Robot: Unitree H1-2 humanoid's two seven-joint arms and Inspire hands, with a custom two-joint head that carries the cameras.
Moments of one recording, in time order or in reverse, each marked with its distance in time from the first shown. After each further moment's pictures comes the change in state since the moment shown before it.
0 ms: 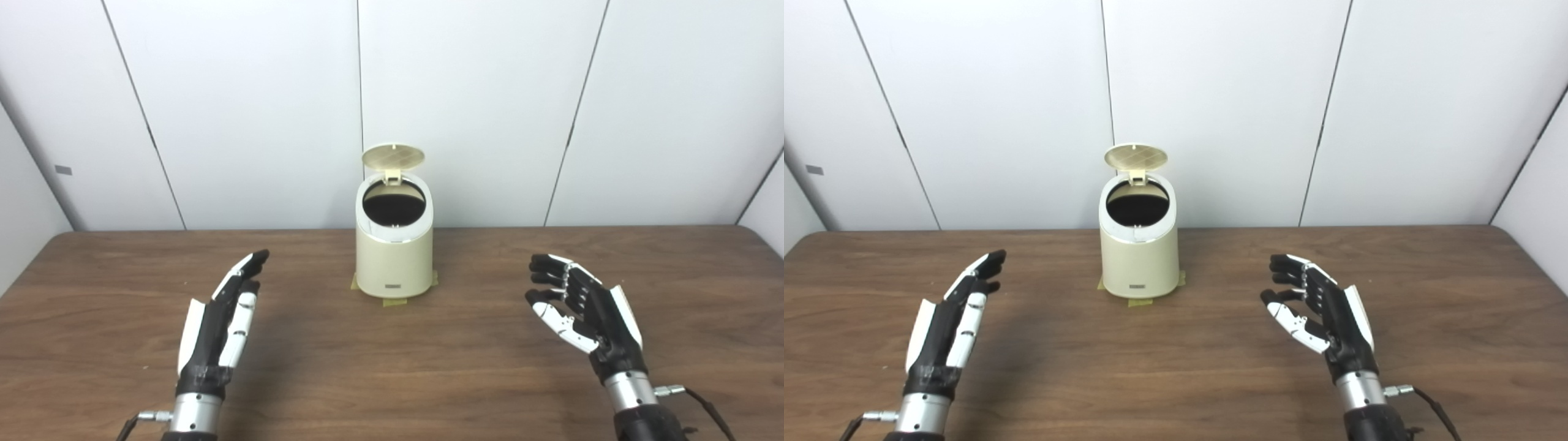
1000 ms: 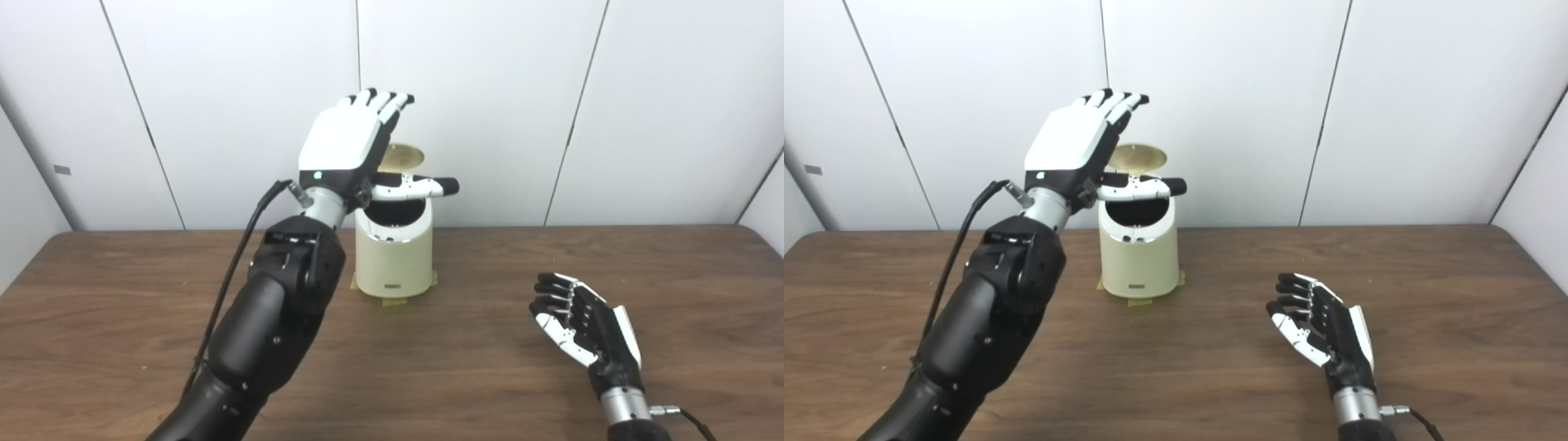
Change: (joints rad) left arm -0.667 0.020 -0.449 0.022 0.851 0.557 -0.406; right arm 0.018 0.051 -0.026 0.028 -0.014 0.035 -0.020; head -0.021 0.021
